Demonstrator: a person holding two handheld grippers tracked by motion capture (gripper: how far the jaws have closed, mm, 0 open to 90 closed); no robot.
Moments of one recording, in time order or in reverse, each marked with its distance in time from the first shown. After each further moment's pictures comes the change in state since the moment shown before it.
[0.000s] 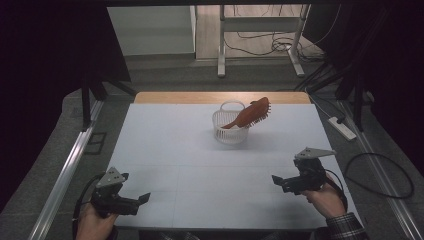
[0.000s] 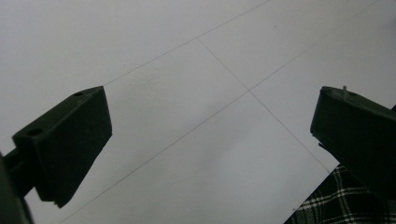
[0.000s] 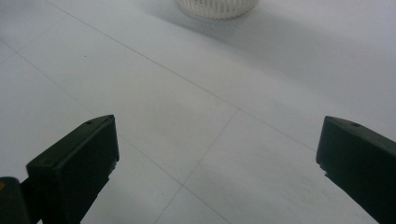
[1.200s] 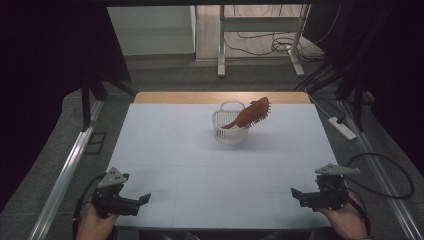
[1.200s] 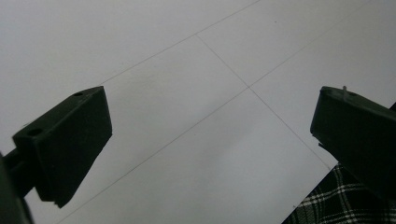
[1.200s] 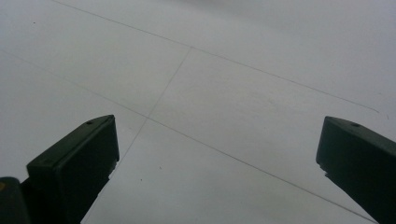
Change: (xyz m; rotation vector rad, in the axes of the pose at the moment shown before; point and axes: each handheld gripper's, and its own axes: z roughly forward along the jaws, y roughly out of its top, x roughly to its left) left arm -0.001 0.000 0.002 0.017 0.000 0.008; right arm -0.005 -0.042 -0.037 0.054 -0.151 0.104
